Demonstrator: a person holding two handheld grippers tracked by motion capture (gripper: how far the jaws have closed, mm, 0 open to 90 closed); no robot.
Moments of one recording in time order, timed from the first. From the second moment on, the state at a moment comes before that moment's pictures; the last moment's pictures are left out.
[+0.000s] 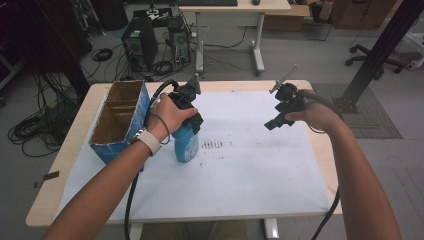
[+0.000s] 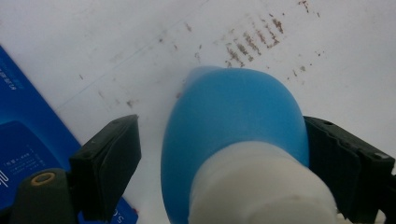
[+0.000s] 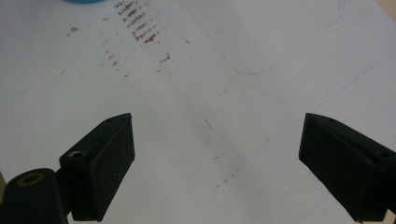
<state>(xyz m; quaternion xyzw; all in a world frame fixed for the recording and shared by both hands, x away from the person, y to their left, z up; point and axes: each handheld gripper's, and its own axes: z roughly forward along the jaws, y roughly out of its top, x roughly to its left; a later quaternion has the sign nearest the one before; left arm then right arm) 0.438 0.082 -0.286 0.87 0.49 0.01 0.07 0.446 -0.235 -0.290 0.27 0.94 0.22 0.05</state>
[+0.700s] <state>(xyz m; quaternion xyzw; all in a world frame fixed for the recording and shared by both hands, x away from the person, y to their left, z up) 0.439 0.080 -0.288 0.87 0.49 0.01 0.07 0.446 -0.234 -0.290 0.27 0.94 0.22 0.05</state>
